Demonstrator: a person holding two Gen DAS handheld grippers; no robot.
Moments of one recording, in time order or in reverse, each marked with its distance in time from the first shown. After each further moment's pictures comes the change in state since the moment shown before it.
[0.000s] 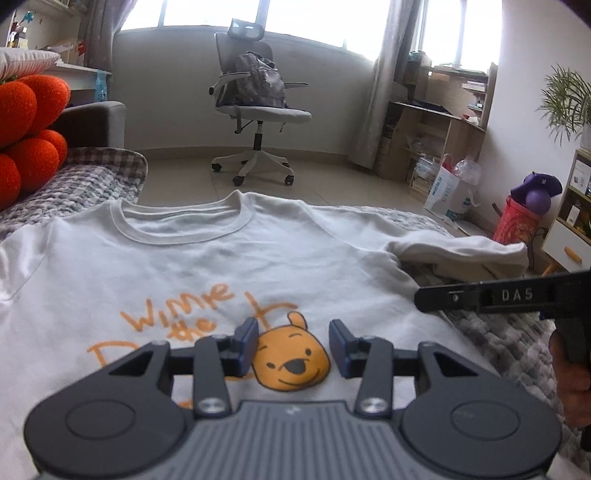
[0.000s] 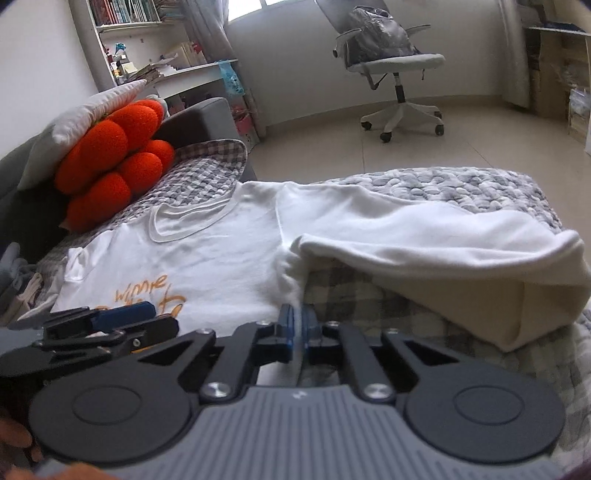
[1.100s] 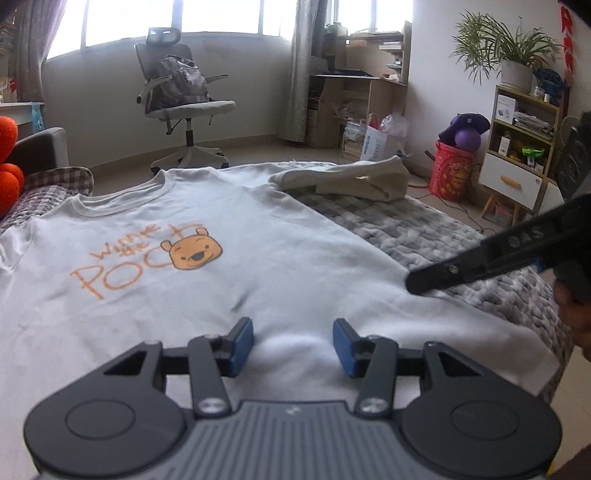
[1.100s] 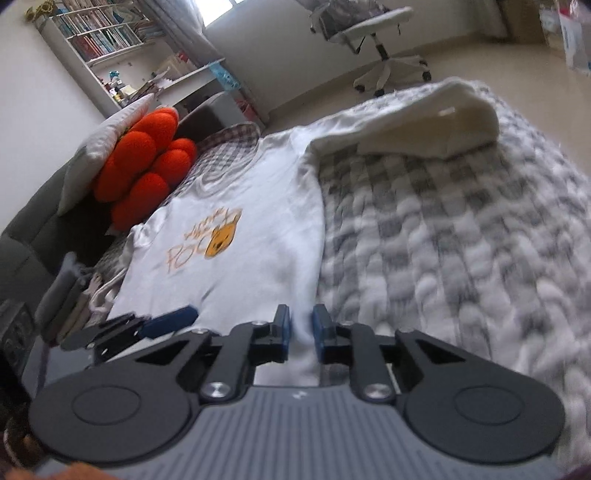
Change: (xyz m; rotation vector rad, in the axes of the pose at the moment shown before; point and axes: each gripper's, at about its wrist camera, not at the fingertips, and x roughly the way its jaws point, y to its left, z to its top) left arm -0.084 -0.046 -0.064 0.208 0.053 -0.139; right arm -0.104 0.000 -0.084 0.221 0.075 0.125
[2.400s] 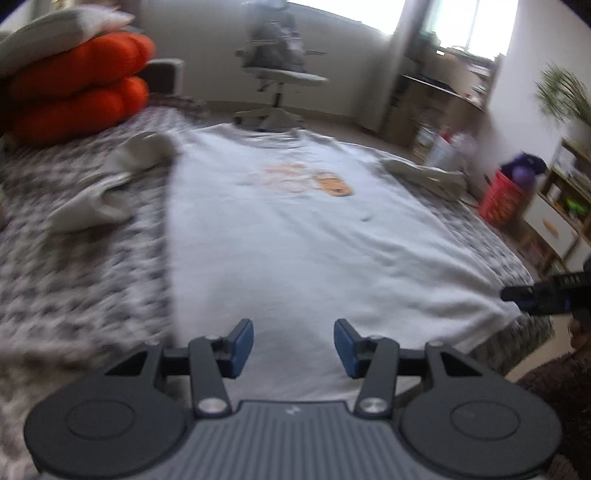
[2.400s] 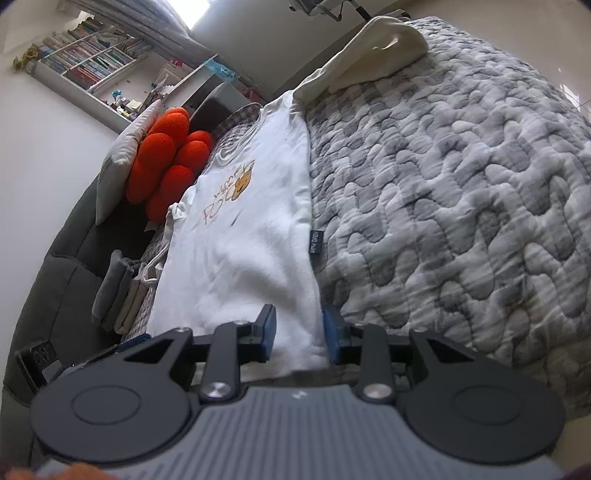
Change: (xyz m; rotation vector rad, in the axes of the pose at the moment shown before) left arm -0.156 0.081 -0.071 -0.319 0.093 0.136; right arm -0.061 -0.018 -0.056 0.177 0.065 0.114
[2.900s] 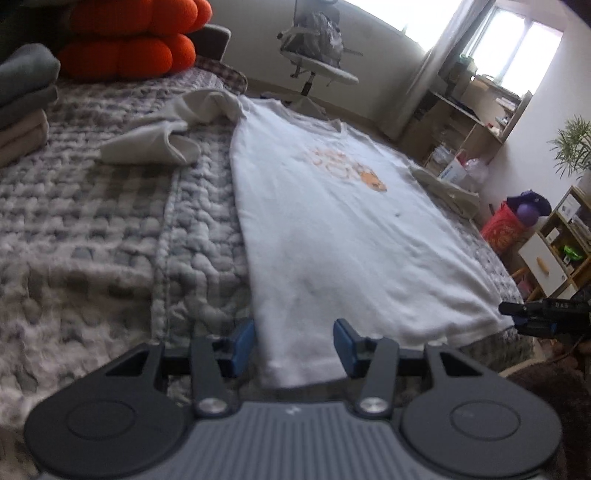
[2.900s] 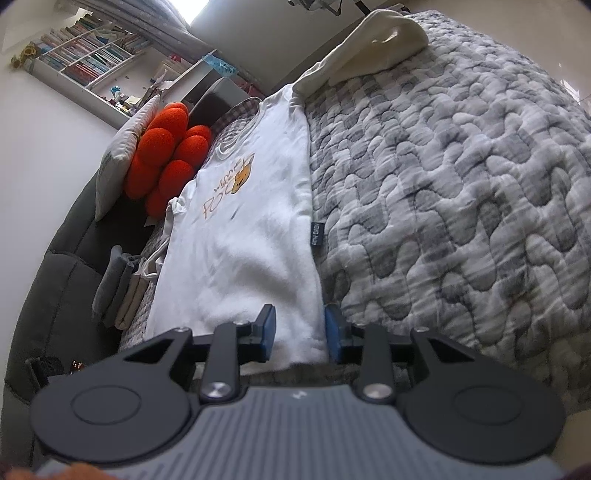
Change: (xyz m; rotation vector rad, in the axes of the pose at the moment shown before) left arm -0.016 0.046 -0.022 -0.151 0.049 -0.043; right arm 0.002 0.000 -0.002 0.007 0.023 0.002
